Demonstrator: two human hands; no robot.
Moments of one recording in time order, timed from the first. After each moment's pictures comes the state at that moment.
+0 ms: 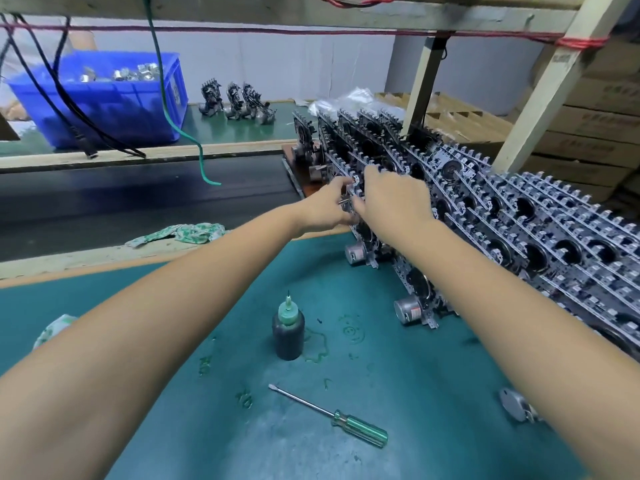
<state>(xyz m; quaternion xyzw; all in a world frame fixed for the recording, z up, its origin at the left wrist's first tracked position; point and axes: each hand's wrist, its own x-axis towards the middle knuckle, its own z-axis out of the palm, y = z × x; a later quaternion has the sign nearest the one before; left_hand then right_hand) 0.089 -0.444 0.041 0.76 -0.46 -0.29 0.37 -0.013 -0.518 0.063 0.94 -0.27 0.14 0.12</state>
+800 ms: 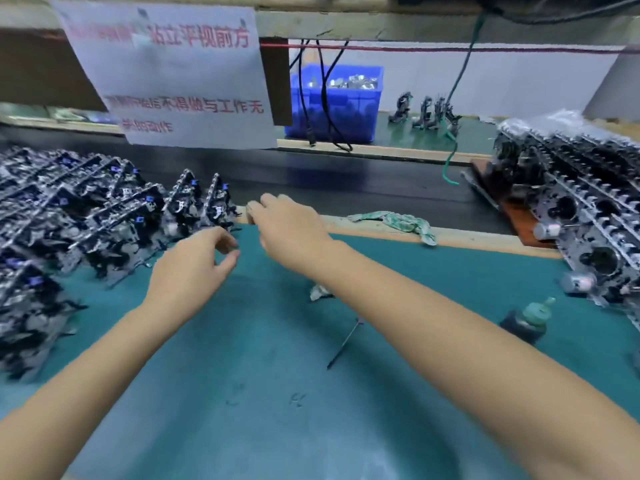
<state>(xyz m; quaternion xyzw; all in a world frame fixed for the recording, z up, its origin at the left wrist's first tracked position) 0.116 -0.008 0.015 0.96 -0.12 0.12 0.22 0.125 -0.161 0.045 0.98 0.16 0.14 -0.02</state>
